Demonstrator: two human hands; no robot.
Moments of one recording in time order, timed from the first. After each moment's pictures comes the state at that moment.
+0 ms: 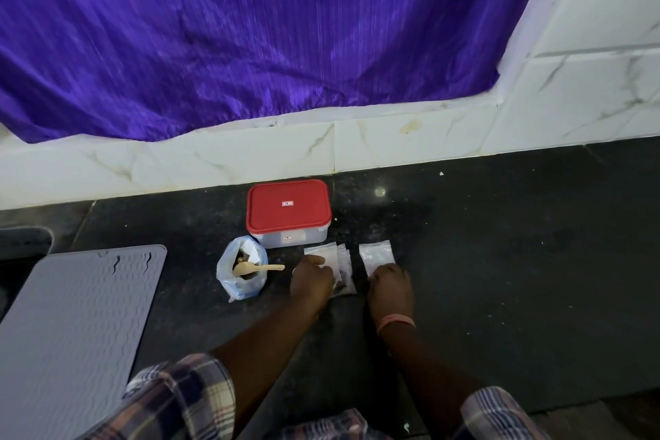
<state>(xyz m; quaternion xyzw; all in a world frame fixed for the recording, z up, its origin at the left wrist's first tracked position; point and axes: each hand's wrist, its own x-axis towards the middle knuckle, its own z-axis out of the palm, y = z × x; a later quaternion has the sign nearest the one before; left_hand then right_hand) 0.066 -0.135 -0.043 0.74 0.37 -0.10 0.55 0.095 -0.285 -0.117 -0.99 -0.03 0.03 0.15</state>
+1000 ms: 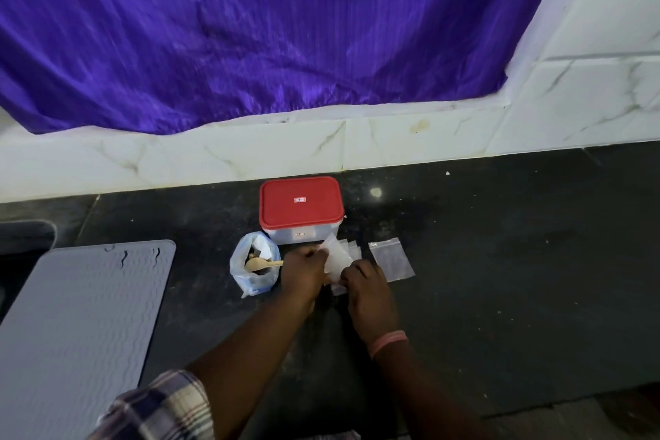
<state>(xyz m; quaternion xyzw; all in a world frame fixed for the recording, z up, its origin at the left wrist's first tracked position) 0.051 -0.102 -0.014 0.64 0.35 -0.01 0.68 0.049 -0.234 -0.093 -0.94 -0.19 -0.07 0.27</state>
